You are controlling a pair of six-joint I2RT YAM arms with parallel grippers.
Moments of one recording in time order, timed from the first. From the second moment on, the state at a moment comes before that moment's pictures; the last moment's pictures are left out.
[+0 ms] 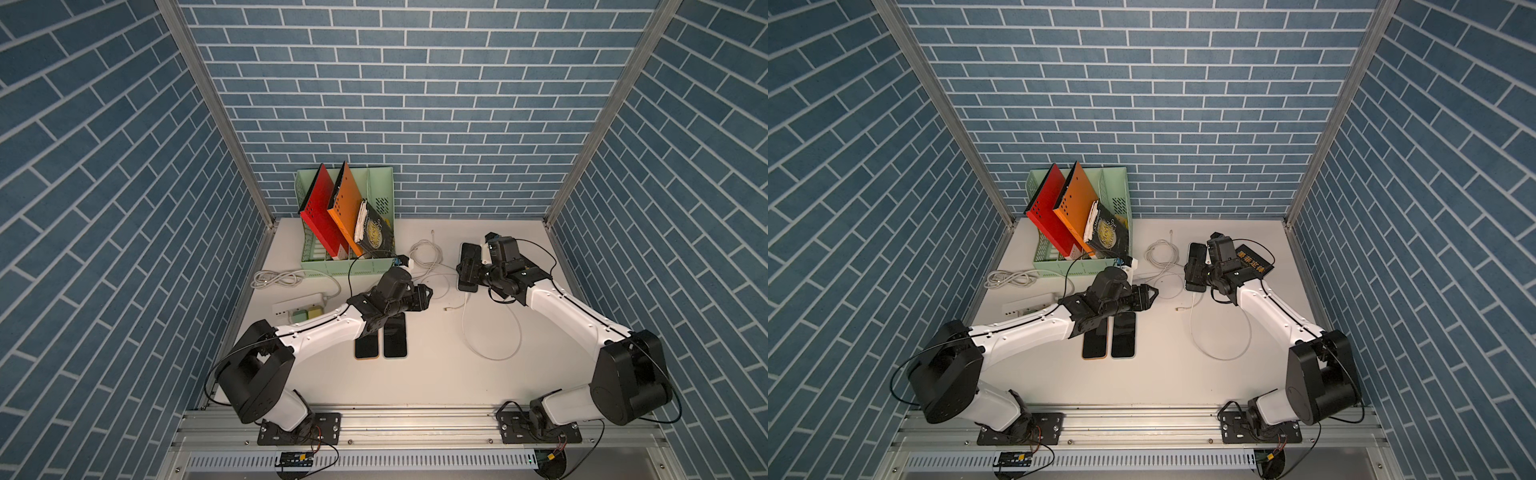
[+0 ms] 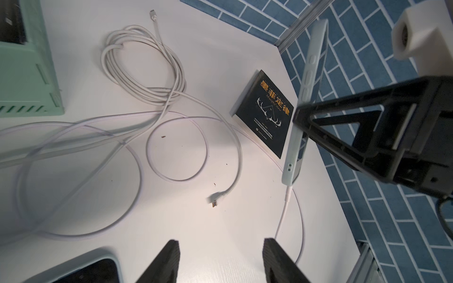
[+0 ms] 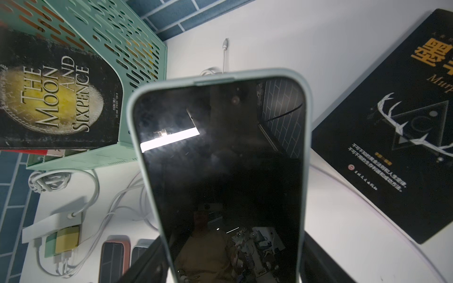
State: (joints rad) left arm -0.80 1.53 0.93 0.04 0.05 -0.70; right arm 0.40 1.44 1.05 -0.36 -0.09 0.52
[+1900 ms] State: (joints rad) left arm -0.90 1.86 1.16 0.20 0.17 -0.63; right arm 0.37 1.35 0.97 -0.20 -0.16 0.73
